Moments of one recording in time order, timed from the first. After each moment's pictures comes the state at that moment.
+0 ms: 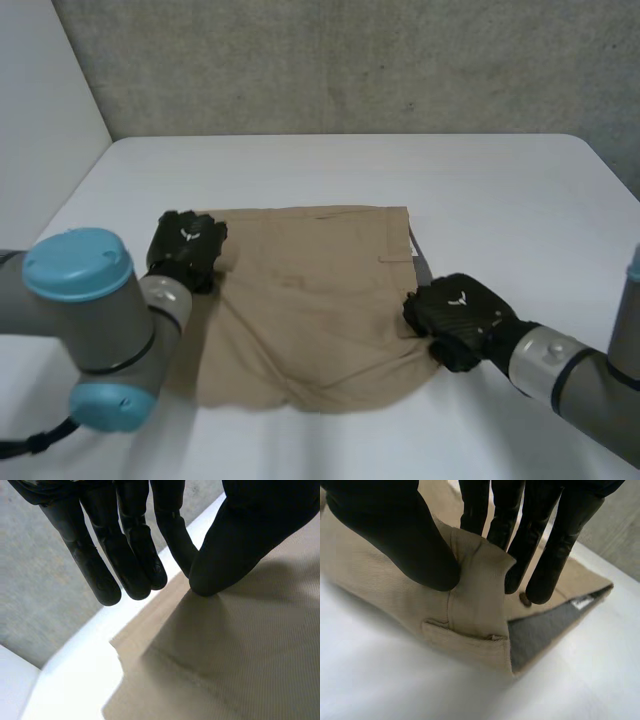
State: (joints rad) left arm 4.27 -2.06 -1.67 3.57 -1.68 3.59; right arm 1.83 -1.28 1.87 -0.10 1.01 2.63; left_hand 1.14 1.19 1.19 1.20 0.97; right_hand 0.95 1.18 1.18 1.19 0.99
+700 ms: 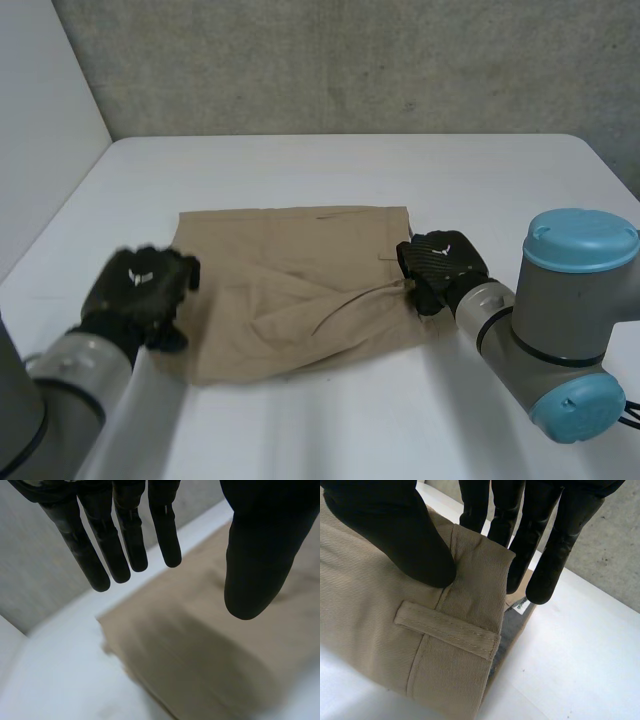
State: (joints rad) left arm 4.27 -1.55 -2.00 3.25 -1.65 3.40; right arm 2.05 -1.09 1.59 -0.16 1.47 2.88; left_hand 0.64 0.63 0.62 0.63 0.45; right_hand 0.95 1.18 1.18 1.19 1.00
